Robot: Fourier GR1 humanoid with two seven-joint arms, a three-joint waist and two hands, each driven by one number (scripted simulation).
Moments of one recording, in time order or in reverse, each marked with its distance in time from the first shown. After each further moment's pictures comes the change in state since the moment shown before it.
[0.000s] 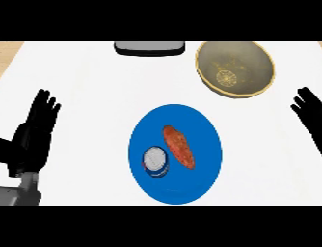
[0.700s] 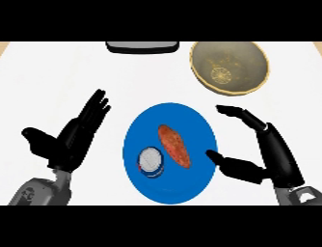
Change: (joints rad) left arm -0.081 -0.060 -0.192 -0.018 -0.007 -0.164 0.070; right arm -0.100 0.132 0.365 -0.210 0.562 -0.280 -0.005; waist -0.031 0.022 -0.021
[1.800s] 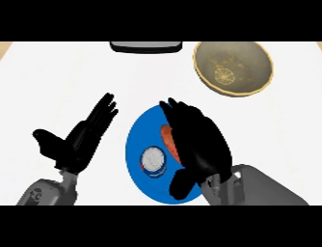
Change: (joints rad) left arm 0.004 -0.033 -0.012 0.023 -0.010 -0.053 -0.003; right arm -0.464 0.214 0.266 -0.004 0.333 0.534 0.987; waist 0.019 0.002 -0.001
